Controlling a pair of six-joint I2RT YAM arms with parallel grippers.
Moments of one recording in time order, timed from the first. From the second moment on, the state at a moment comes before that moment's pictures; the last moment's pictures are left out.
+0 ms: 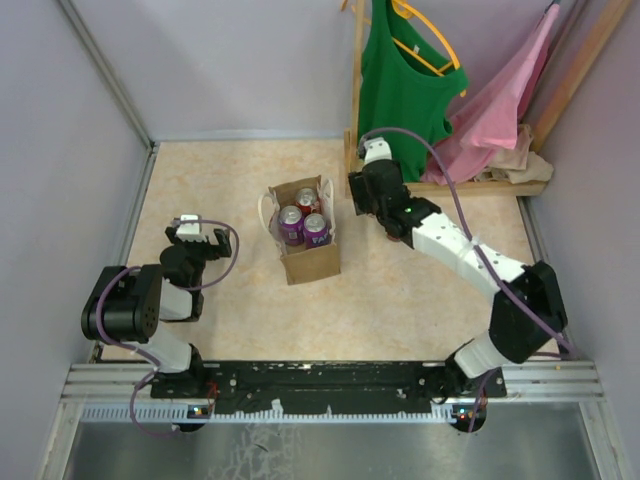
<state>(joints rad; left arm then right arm) 0.02 1.58 0.20 1.32 0.09 -0.01 0.60 1.45 1.19 -0.25 0.44 0.06</state>
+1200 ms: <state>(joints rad) 0.02 1.58 0.20 1.32 0.09 -0.01 0.56 1.72 1.10 -0.02 0.26 0.13</state>
